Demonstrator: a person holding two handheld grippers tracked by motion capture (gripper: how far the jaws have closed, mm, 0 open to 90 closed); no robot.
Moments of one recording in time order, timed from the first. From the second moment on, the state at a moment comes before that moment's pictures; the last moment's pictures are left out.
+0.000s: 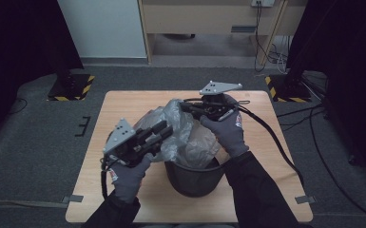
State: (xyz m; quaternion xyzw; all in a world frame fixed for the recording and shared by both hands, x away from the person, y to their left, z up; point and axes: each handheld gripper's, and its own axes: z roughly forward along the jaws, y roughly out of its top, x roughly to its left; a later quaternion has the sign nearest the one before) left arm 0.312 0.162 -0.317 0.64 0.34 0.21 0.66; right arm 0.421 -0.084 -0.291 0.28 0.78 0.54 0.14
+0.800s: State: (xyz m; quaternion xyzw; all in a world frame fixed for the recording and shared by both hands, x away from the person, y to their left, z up) left arm 0.329 0.189 -0.344 0.61 0.42 0.16 0.65; right arm 0.436 -0.100 -0.315 0.34 0.82 0.43 0.15
